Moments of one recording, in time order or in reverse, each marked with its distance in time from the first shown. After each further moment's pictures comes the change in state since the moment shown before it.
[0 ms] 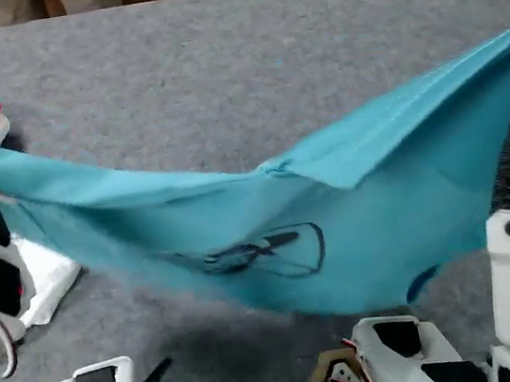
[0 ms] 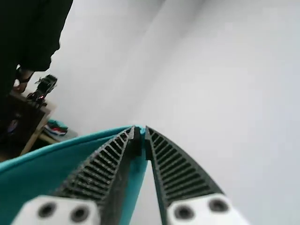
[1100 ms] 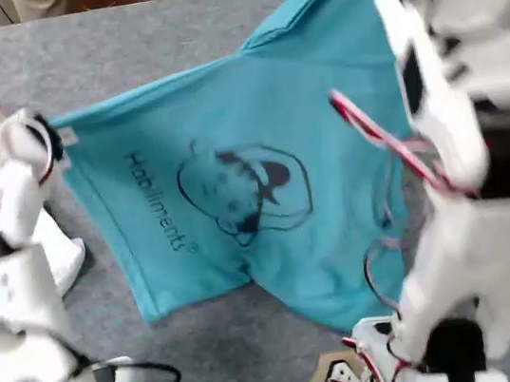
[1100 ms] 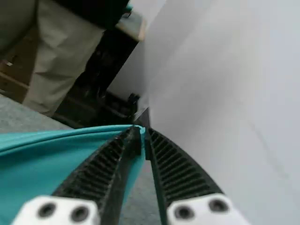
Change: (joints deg) left arm 0.7 8.2 49.1 -35.2 0.8; right arm 0.0 14.4 38.5 -16.5 1.1
